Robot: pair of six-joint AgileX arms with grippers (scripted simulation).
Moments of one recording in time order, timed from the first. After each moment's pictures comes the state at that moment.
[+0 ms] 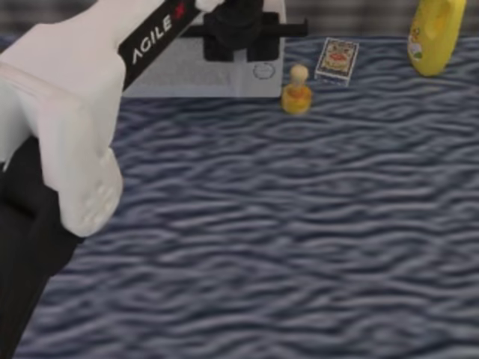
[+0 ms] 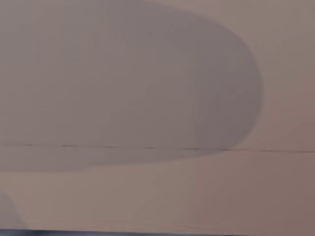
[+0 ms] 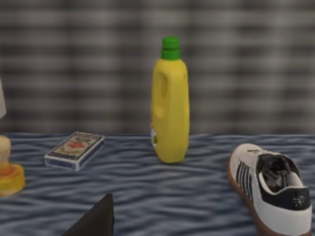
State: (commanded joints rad) left arm -0.55 2.60 2.68 -1.19 -0.26 -0.49; right arm 0.00 0.00 0.00 0.00 0.00 0.00
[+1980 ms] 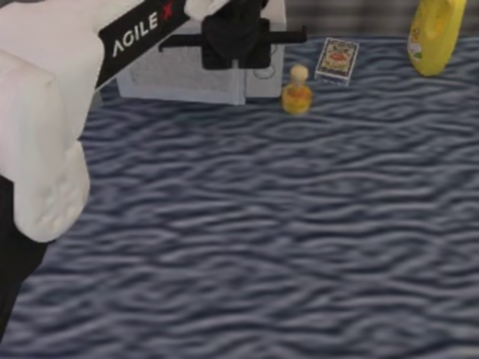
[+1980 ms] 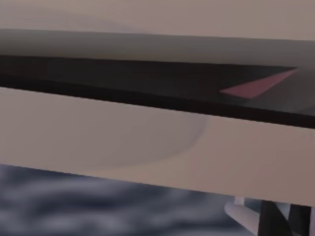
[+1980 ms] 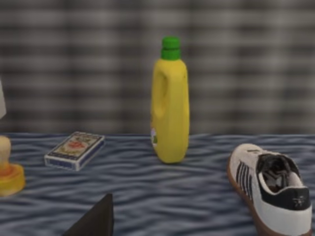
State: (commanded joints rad) left arm -0.57 2.39 2.29 -1.01 -0.28 -0.51; right arm 0.00 0.00 0.00 0.00 0.00 0.00
